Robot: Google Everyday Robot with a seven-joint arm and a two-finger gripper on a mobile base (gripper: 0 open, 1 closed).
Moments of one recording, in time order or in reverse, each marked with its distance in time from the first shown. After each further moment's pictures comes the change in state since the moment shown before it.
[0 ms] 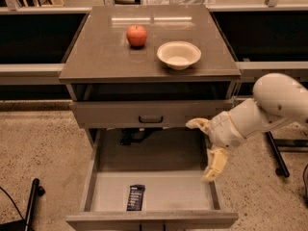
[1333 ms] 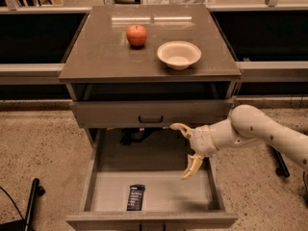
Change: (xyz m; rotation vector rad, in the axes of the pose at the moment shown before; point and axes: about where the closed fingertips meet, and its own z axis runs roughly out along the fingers) arm 0.038 -0.073 0.099 0.136 -0.209 -0.206
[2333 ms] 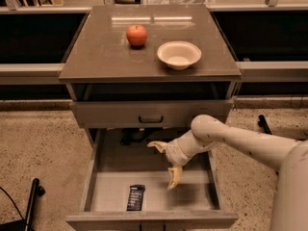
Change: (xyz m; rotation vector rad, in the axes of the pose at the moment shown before) arm 0.068 0.011 0.115 -0.206 0.135 -0.213
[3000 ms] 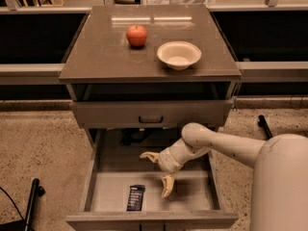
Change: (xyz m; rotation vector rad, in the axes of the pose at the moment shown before) arm 0.006 0.015 0.058 -0.107 -0.107 0.014
